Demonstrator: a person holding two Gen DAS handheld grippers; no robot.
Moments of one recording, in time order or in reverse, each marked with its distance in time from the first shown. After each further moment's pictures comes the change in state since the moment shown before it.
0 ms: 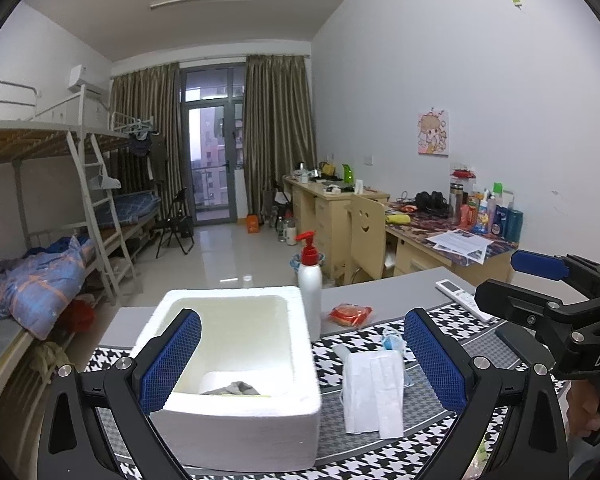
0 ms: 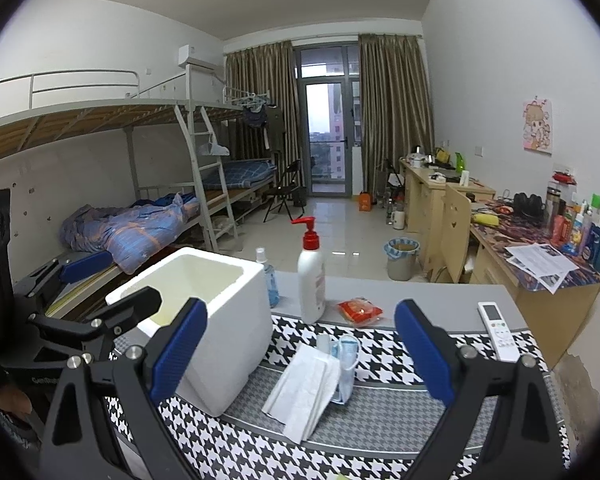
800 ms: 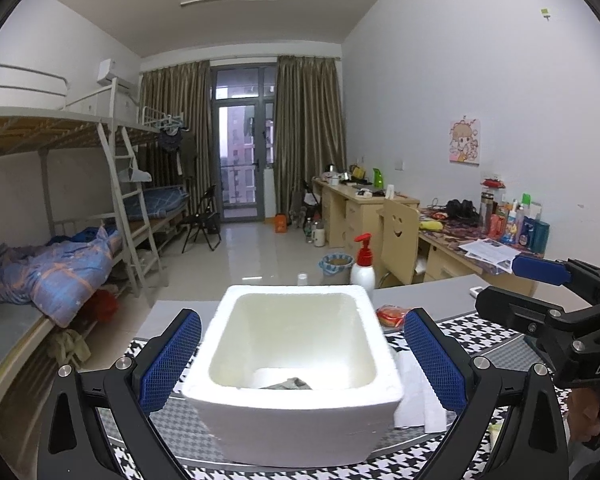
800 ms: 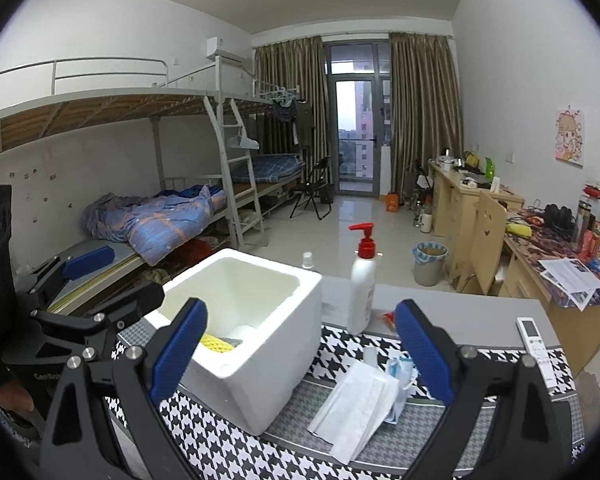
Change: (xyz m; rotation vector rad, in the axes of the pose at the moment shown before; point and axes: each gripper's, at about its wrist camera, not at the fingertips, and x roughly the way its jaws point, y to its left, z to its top) left arm -0.010 0.050 -0.004 -0.048 -0.007 0.093; right arm 0.033 0.048 0.015 -0.045 0.015 0.085
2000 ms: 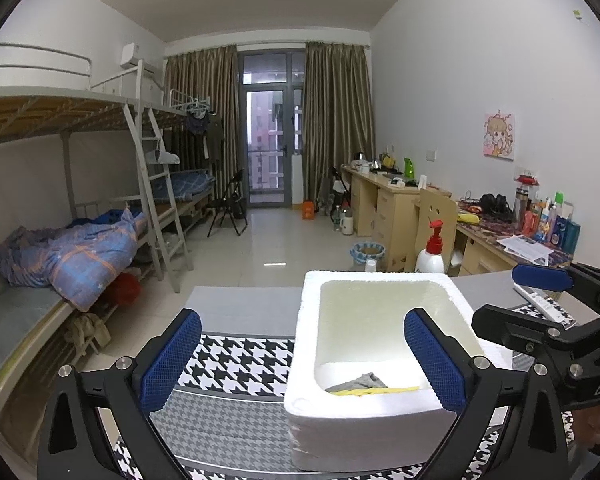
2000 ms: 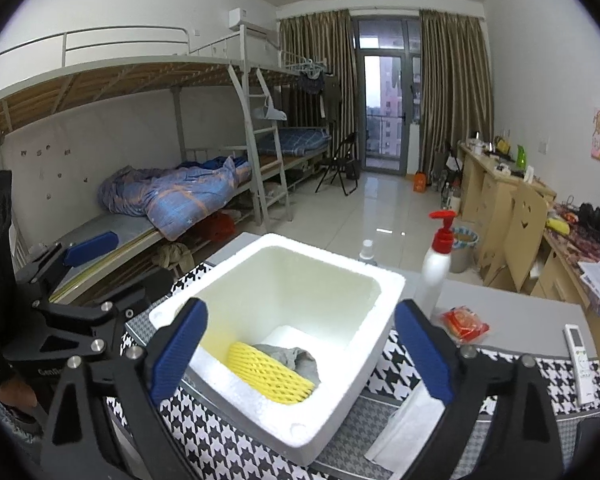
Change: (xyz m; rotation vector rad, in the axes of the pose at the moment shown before) left arm 0.026 0.077 -0.012 -0.043 0.050 0.094; right arm 0.063 0.057 0.013 -0.054 0.103 0.091
